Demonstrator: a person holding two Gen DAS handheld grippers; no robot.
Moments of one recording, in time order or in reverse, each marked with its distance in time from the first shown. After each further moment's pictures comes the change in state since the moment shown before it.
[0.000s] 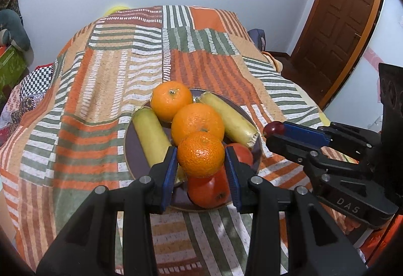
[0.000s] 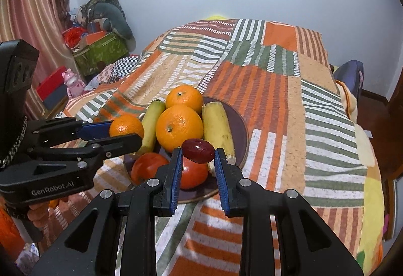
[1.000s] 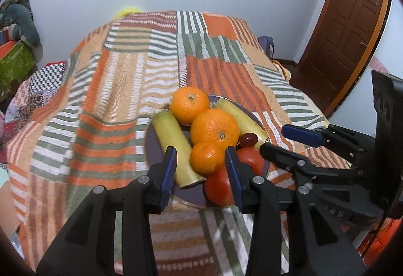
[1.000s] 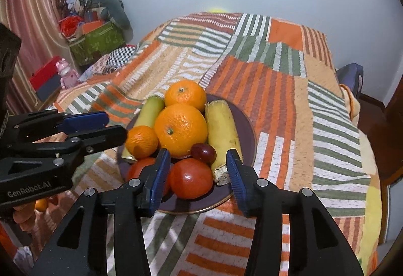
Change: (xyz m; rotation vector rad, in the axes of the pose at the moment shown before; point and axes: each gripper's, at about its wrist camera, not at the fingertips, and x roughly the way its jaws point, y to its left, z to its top) left arm -0.027 0.017 -0.004 -0.039 -0.043 0.035; right arm 0.013 0.010 0.008 -0.036 0.029 -0.038
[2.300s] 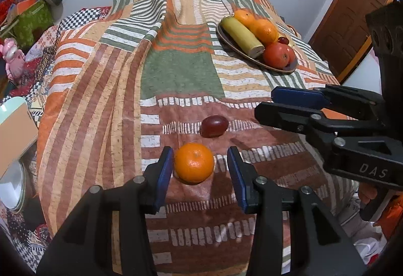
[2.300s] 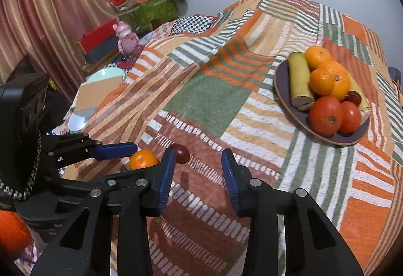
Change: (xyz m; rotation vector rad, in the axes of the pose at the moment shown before) left arm -0.088 0.103 -0.172 -0.080 0.139 -0.001; right arm 0.000 0.171 -0.061 -0.107 0.125 0.205
